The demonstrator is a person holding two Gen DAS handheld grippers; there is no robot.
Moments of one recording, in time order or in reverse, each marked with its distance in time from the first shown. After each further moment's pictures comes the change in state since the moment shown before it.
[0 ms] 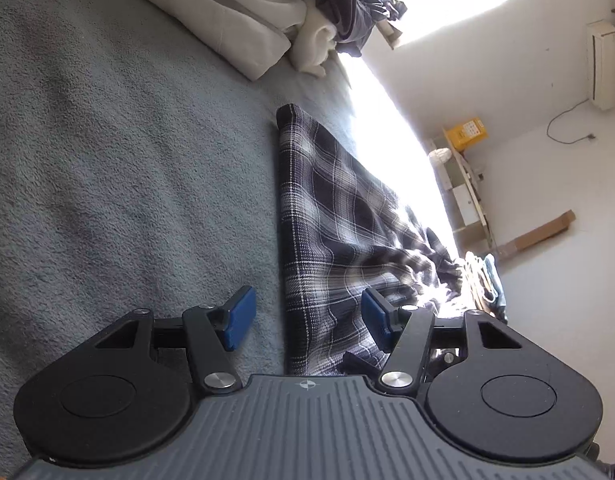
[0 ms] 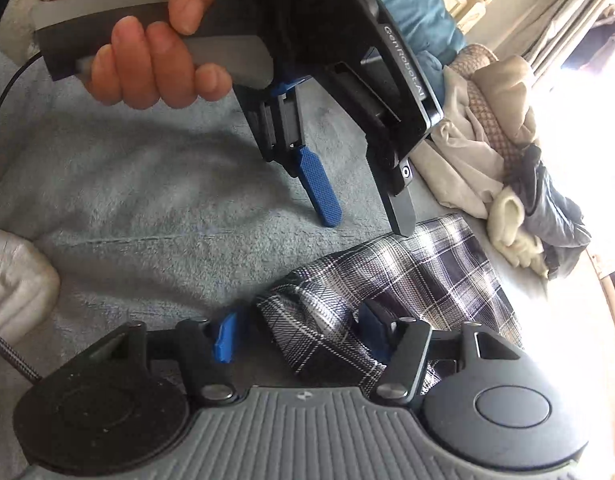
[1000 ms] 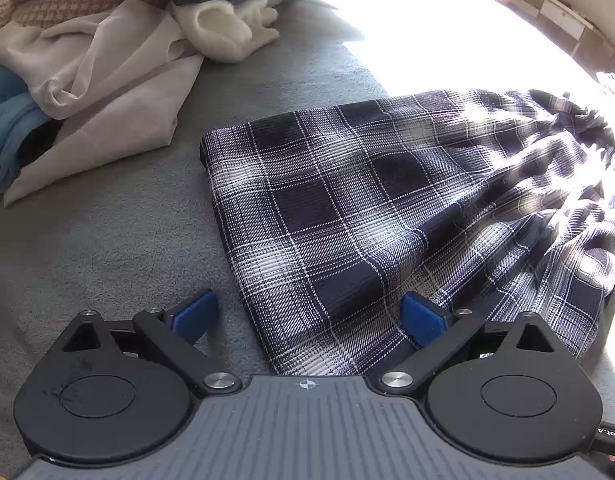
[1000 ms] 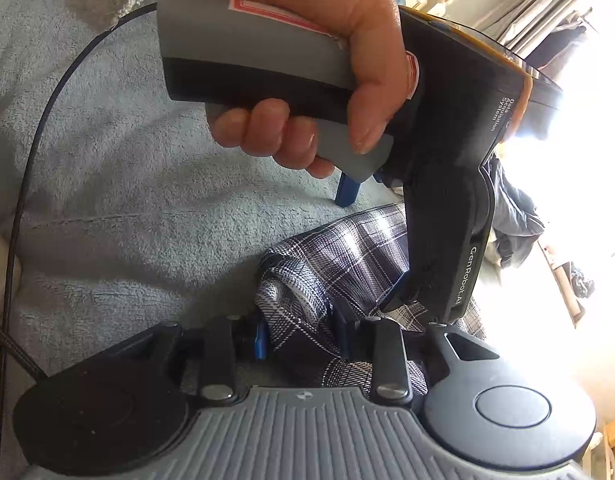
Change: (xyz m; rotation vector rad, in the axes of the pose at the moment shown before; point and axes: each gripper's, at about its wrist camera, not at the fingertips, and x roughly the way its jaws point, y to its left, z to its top) left arm 0.103 -0.108 0.002 0.617 0.167 0.595; right arm 0.010 0.002 -0.012 -0.009 -0.003 -0.157
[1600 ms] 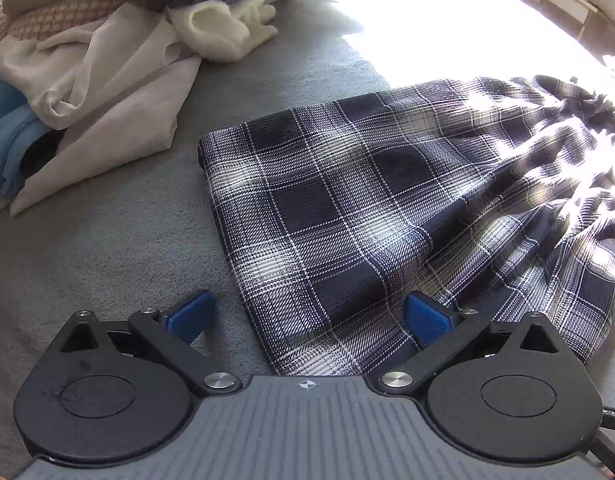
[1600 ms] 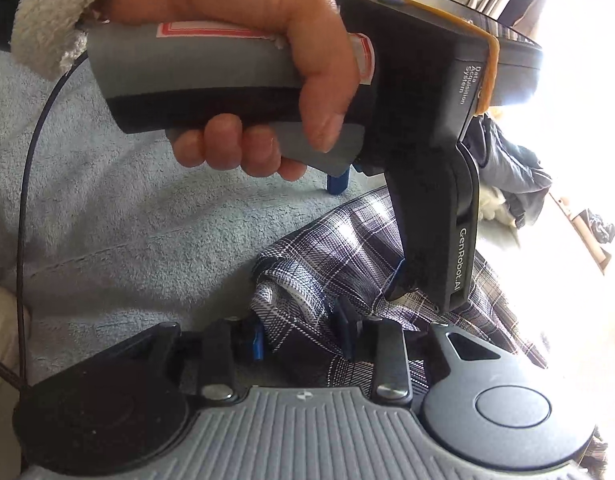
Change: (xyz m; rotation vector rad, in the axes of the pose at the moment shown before) left arm 0.001 -0.009 0.003 0.033 0.018 0.044; right arm 0.017 -0.034 0.006 0.203 0.012 0.077
